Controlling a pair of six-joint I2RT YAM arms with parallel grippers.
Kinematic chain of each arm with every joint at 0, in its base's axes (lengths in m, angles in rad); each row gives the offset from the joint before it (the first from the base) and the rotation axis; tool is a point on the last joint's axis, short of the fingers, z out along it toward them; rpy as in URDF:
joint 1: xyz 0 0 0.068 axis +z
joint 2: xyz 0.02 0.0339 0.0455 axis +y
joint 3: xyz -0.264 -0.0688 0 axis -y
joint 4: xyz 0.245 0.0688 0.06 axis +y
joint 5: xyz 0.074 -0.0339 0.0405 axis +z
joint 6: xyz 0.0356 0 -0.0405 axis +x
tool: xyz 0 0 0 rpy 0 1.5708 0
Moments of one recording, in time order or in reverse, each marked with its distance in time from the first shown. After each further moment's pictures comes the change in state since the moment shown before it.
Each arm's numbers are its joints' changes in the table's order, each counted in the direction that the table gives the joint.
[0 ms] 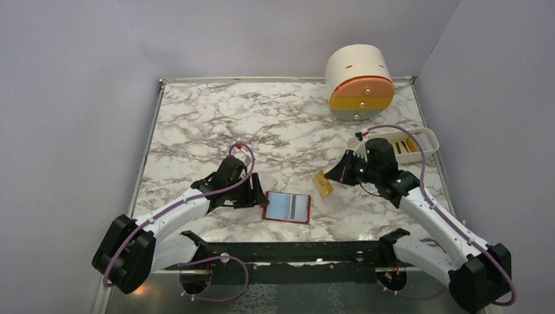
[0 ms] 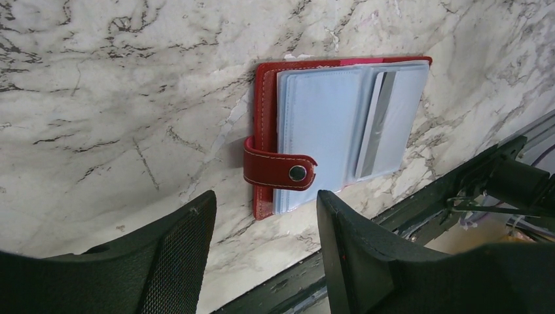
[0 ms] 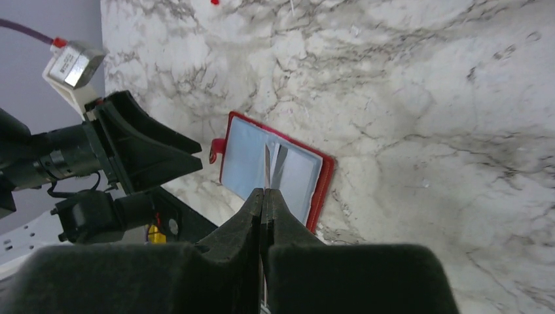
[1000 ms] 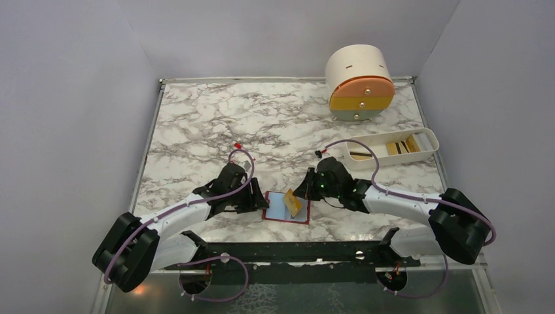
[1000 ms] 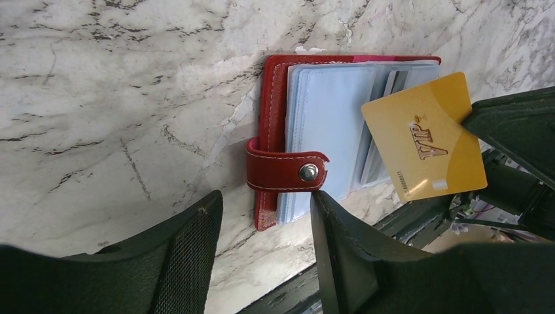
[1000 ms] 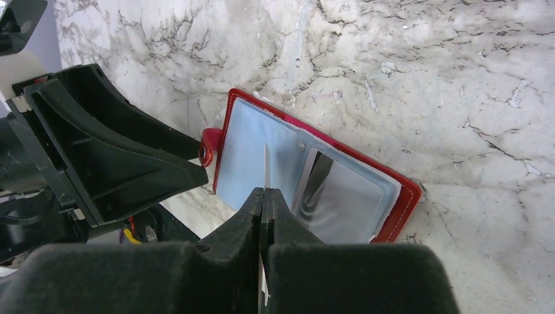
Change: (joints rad) left arm -0.024 0.010 -0.106 -0.146 -0.002 -0.074; right arm 0.470 0.366 -0.113 -0.452 -0.278 0.227
